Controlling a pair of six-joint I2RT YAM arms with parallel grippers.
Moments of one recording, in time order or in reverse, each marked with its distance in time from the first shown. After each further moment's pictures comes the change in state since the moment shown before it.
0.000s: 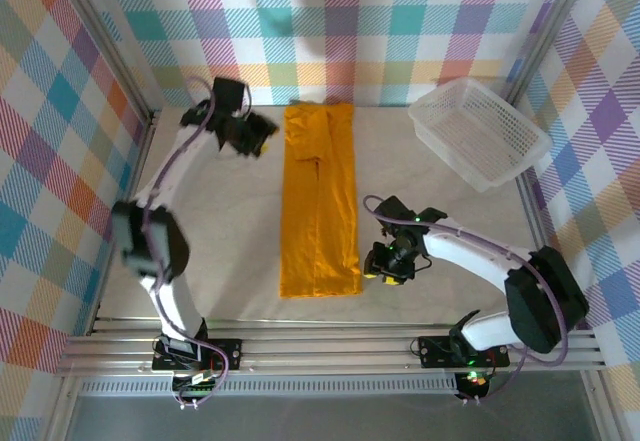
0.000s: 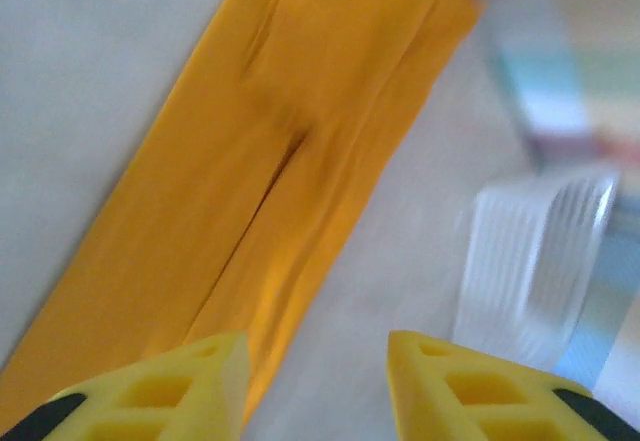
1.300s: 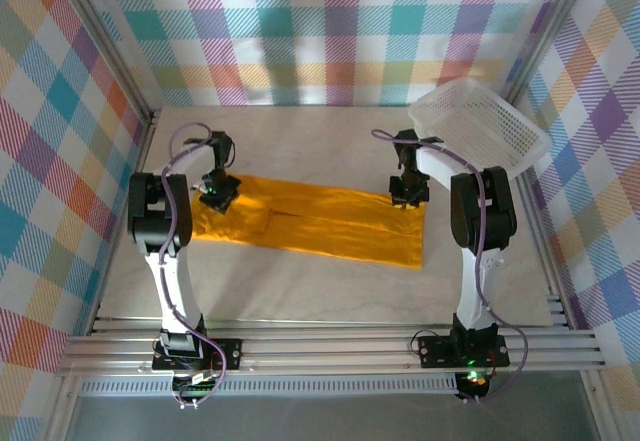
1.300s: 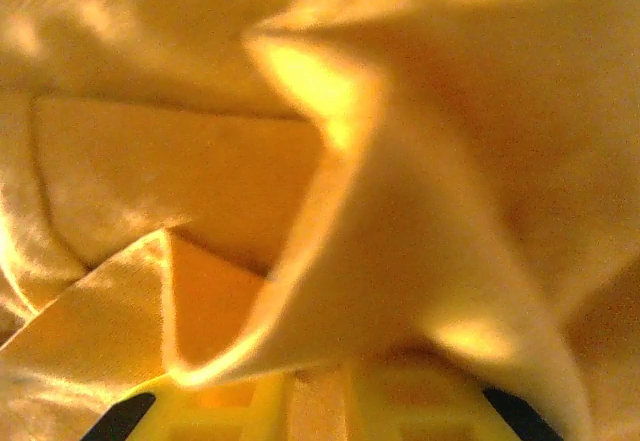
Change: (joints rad) left arm 0.200 0.380 -0.021 -0.174 -0.357 -0.093; right arm -0.403 0.664 0.689 -0.137 0.351 -0.443
